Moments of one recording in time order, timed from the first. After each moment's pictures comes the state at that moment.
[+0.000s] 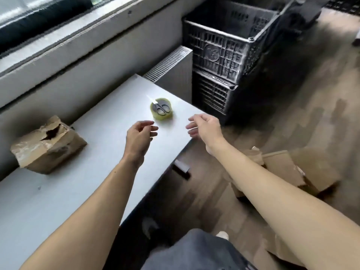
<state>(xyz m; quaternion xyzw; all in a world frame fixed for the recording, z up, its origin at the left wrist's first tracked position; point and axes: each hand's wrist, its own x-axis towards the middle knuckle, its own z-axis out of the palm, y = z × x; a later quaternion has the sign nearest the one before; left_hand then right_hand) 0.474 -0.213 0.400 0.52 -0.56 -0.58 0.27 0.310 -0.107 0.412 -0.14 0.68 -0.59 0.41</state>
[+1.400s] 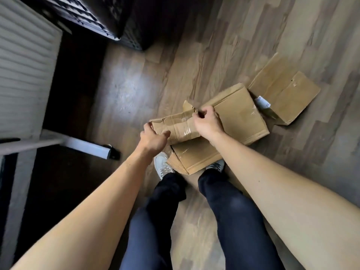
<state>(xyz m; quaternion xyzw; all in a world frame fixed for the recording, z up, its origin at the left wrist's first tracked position) 0.002 -0.067 -0.017 0.55 -0.62 -0.48 -0.28 -0.113 0.059 -0.047 0.08 0.85 -0.28 0.44</state>
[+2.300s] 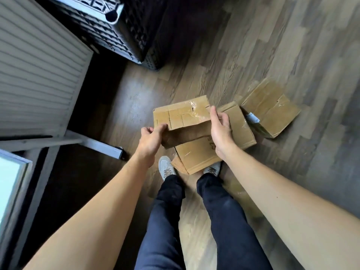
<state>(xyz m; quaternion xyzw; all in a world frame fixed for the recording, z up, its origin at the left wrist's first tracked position) 0.020 -0.087 0.089 0.61 -0.50 -0.60 -0.14 -0.104 0.063 0.092 0.20 0.76 -0.47 0.39</state>
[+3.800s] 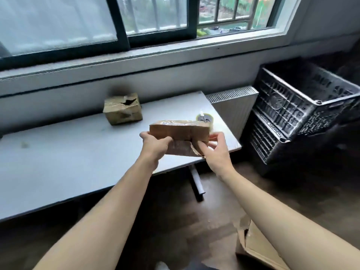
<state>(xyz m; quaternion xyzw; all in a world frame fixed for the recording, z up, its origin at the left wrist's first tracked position) 0.496 -0.070 0.464 0.70 -0.41 -0.45 0.37 0.313 -0.037 0.421 -0.45 0.60 -0.51 0.41</state>
